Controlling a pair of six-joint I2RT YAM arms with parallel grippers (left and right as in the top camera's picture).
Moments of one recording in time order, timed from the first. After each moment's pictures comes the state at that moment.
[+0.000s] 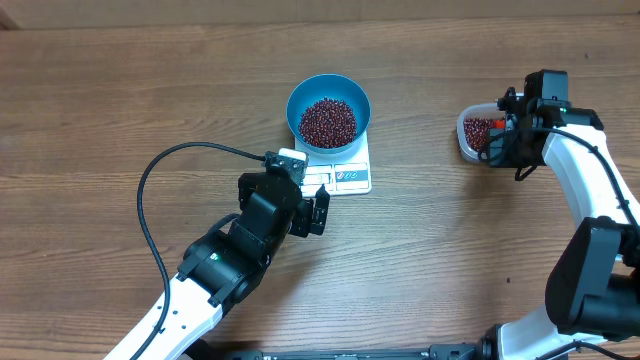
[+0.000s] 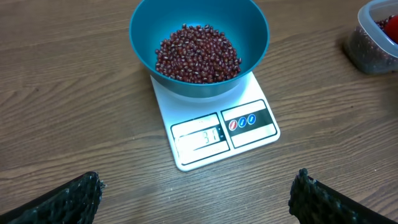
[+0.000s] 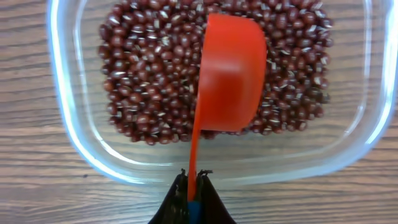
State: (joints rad) left arm -0.65 1.09 0.79 -0.39 -0.25 -0.29; right arm -0.14 1.76 1.28 -0.81 -0.02 -0.12
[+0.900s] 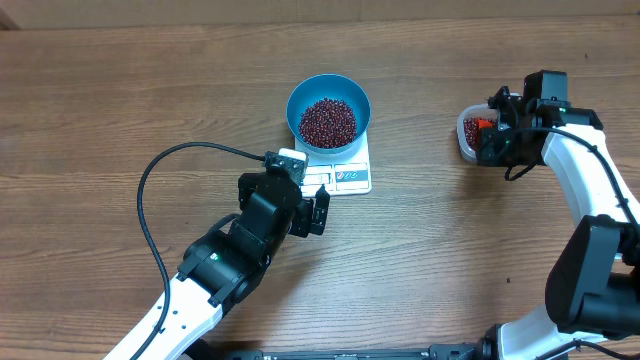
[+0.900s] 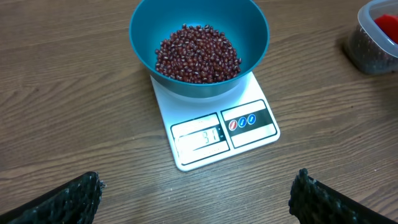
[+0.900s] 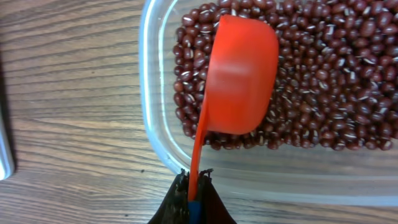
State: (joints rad) left arm -0.65 1.09 0.79 -0.39 -0.25 -0.29; right arm -0.14 1.77 1.28 -0.81 -0.21 -0.12
